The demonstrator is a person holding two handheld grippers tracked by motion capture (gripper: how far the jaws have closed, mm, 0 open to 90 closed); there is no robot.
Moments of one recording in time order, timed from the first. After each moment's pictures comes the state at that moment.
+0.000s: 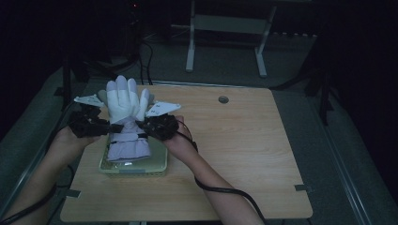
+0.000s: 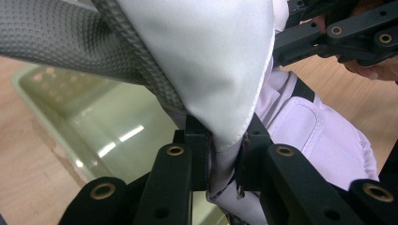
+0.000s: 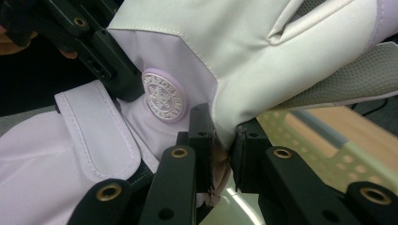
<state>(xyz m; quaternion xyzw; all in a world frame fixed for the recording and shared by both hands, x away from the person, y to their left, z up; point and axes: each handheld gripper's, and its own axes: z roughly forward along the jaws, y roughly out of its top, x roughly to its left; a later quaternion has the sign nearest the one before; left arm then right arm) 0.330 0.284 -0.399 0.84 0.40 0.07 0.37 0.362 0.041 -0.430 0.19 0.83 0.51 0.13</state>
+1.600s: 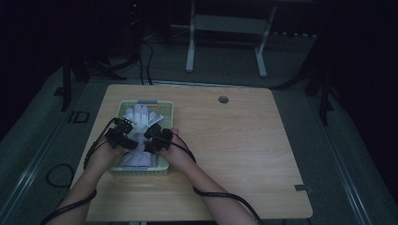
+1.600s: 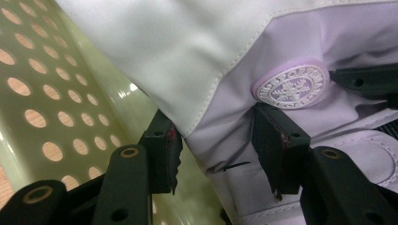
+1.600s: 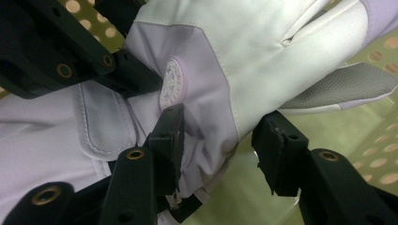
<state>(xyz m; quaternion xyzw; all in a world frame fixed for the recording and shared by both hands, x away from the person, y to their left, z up) 0.380 0.223 -0.517 0.85 0.49 0.12 0.17 0.385 0.064 -0.520 0.27 0.90 0.31 0.13</state>
